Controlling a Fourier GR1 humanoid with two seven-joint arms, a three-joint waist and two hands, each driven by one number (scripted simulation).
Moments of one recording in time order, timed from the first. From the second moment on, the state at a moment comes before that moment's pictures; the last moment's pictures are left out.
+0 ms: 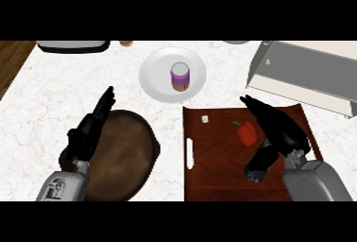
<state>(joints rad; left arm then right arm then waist) -0.16 0.13 -0.06 -1.42 -0.10 0.02 -0.01 -0.25 -0.25 0.22 -1.62 0.76 0.42 0.42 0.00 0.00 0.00</state>
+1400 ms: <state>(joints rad) -0.16 0.08 -0.03 -1.45 -0.14 -0.02 0.02 -0.31 -0.16 0.16 -1.28 0.96 0.33 0.22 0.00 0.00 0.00</state>
